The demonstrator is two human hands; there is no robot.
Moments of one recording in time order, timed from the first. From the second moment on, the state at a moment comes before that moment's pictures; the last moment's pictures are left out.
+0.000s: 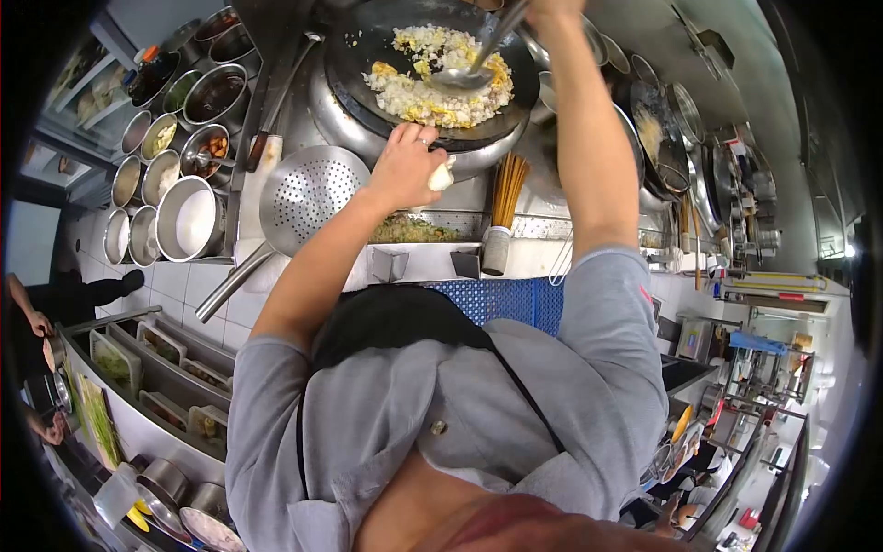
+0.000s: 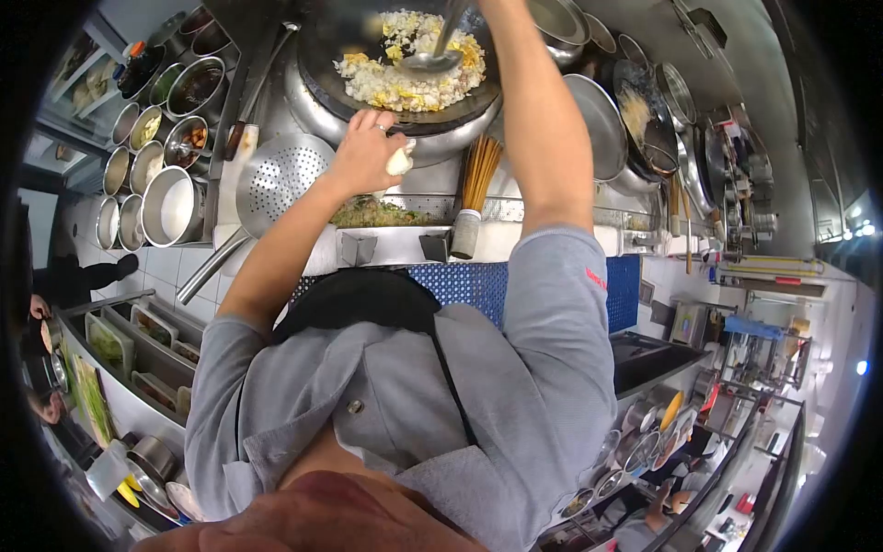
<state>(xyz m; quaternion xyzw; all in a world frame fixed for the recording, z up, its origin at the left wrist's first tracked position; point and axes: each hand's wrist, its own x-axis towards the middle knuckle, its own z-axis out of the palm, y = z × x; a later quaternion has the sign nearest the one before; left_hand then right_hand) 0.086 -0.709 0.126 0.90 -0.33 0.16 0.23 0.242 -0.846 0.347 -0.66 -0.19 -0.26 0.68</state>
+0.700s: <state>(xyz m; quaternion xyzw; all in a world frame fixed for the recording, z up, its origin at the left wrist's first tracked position) 0.124 -0.707 0.105 0.45 0.17 -0.25 0.84 0.223 -0.925 0.352 -0.63 -0.02 -0.41 0.66</state>
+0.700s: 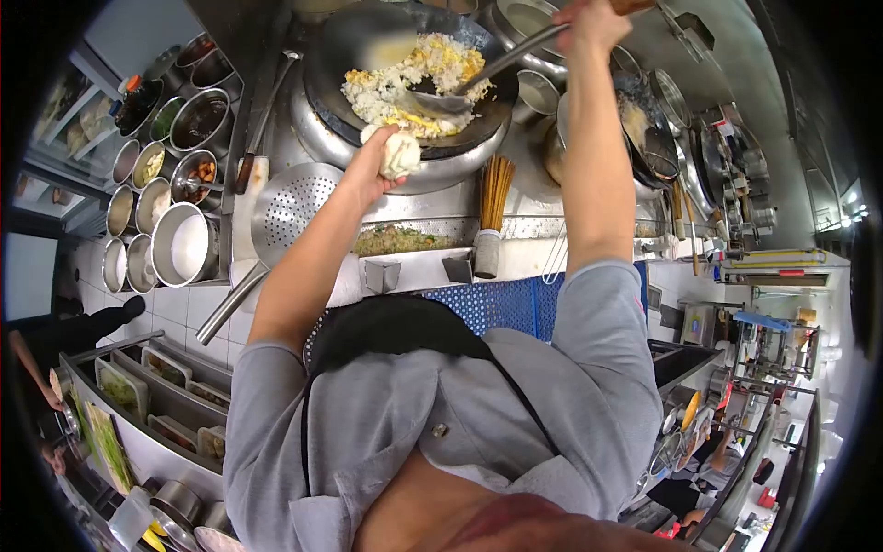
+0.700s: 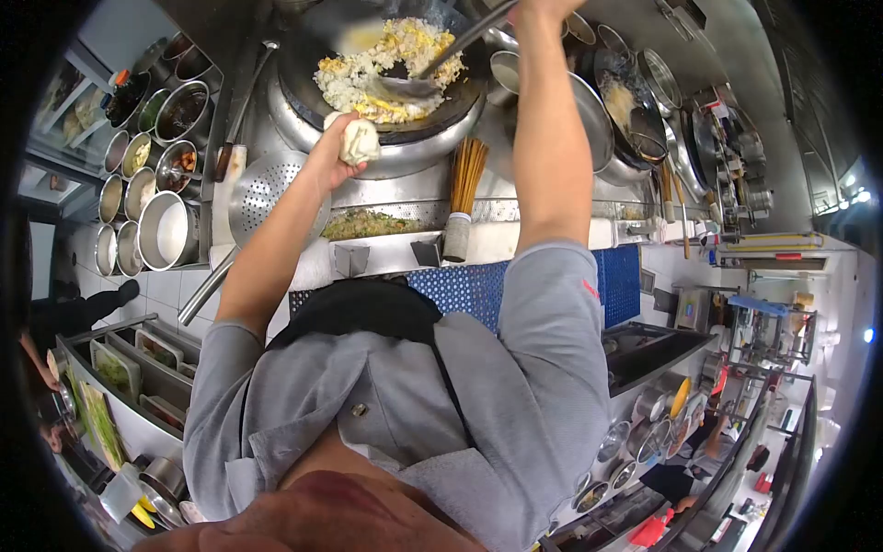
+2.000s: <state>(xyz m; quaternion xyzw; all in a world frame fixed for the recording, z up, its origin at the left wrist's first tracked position) 0.102 -0.692 0.126 0.36 0.17 -0.26 0.88 0.133 -0.859 0.436 -0.62 -0.12 -0.32 0.71</state>
